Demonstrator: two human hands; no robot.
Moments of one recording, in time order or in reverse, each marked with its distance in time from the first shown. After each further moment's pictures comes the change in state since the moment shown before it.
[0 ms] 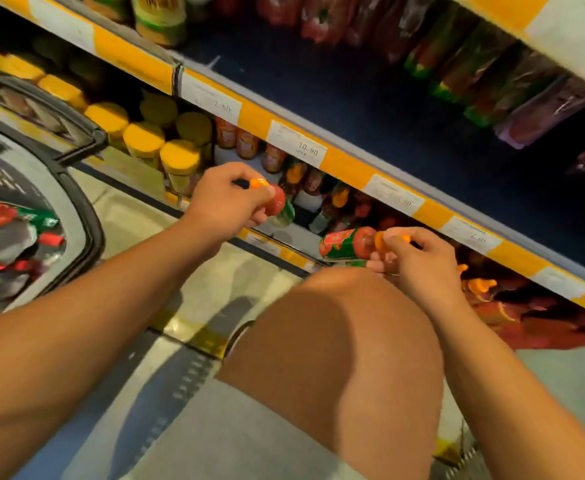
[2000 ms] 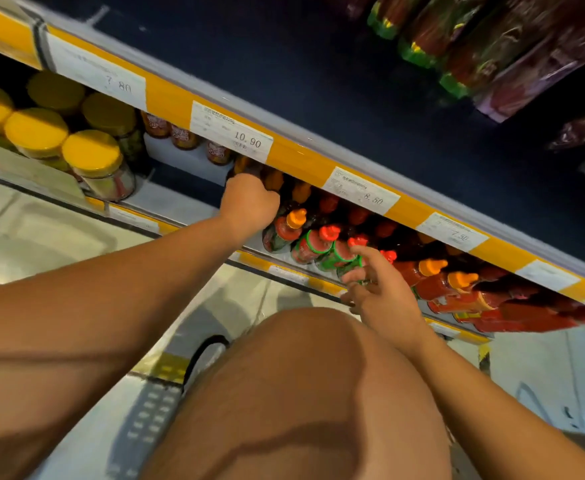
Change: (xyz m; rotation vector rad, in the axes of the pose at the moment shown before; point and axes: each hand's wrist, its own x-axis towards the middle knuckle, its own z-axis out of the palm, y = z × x) left_hand 0.103 -0.040 0.134 0.473 -0.102 -0.007; right_hand 0.053 0.079 -0.027 -0.443 -0.250 -0.132
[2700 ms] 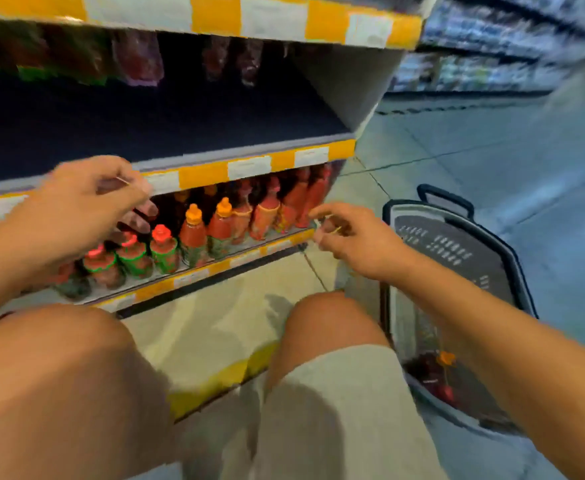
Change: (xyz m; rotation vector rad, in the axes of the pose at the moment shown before) left_hand -0.183 0.190 0.037 -0.014 -0.519 0.497; right_hand -0.226 0.119 -0.207 0.020 0.421 0.083
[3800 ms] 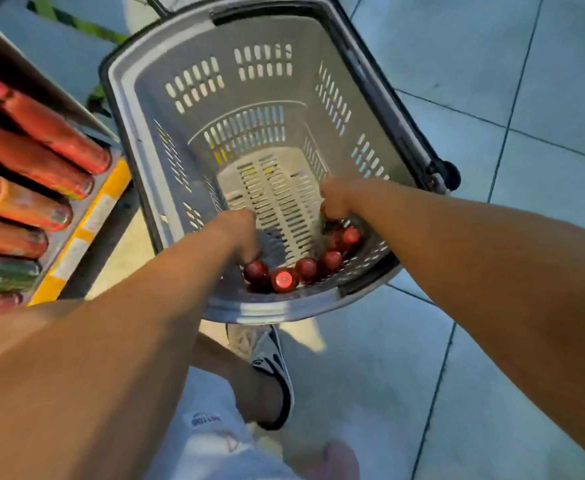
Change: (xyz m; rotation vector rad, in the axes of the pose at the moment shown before) left_hand -0.059 0.047 0.534 1.260 -0.993 0.260; right_hand -0.151 0.405 -0.021 -0.286 -0.309 0.736
